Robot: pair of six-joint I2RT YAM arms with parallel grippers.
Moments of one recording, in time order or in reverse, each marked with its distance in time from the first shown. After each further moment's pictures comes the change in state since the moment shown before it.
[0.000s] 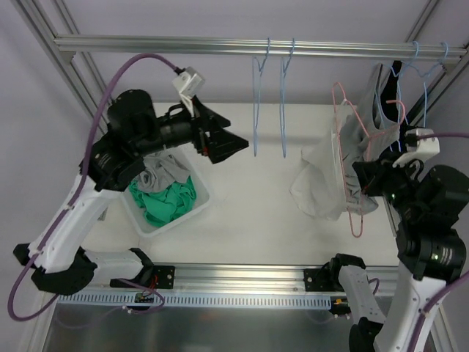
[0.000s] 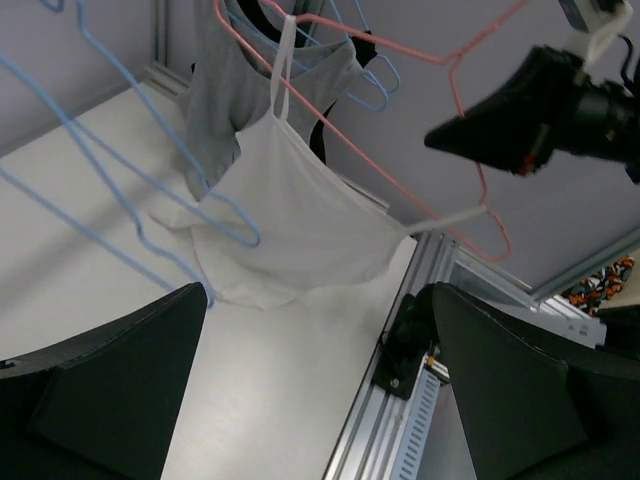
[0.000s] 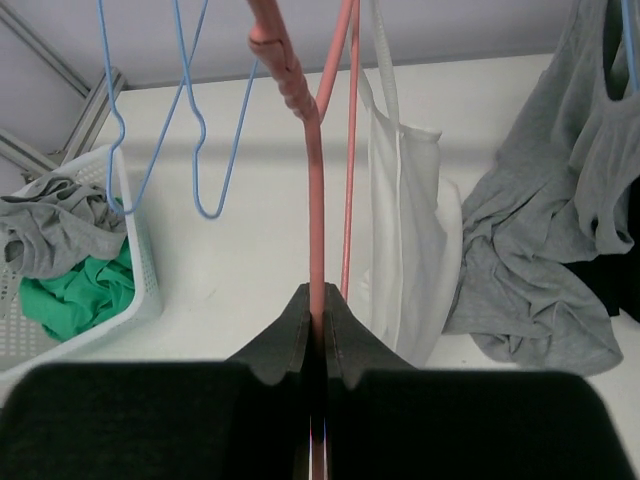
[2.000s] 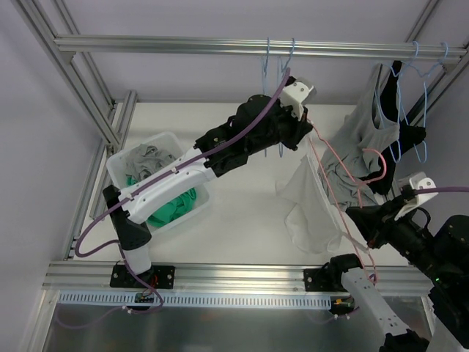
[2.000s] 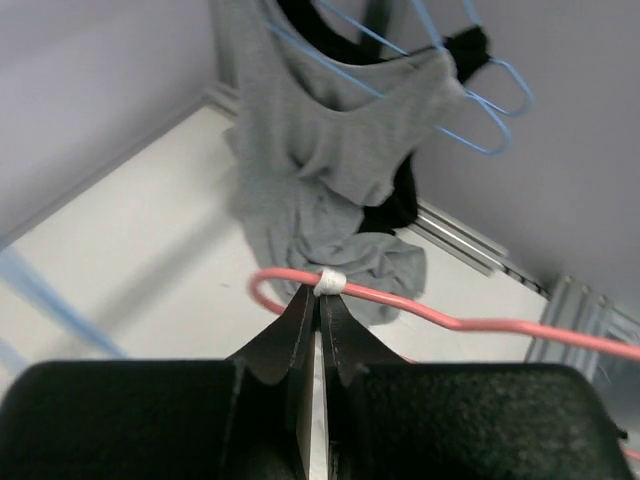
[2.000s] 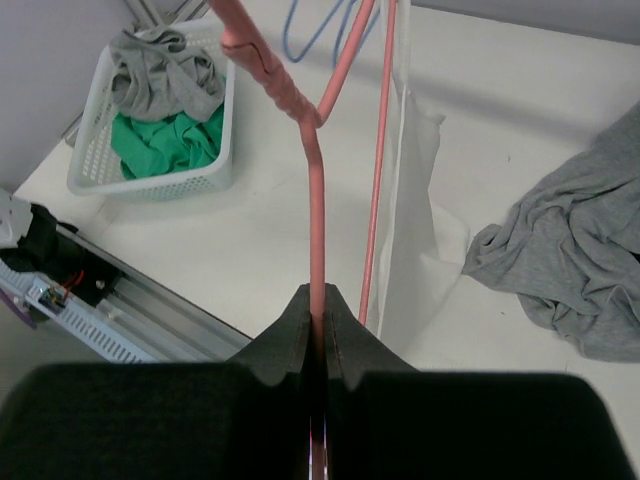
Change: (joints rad) left arm -0.373 0.631 0.352 0.206 -0.499 0.214; right arm 0.357 -0.193 0.136 -0.336 0.069 -0.058
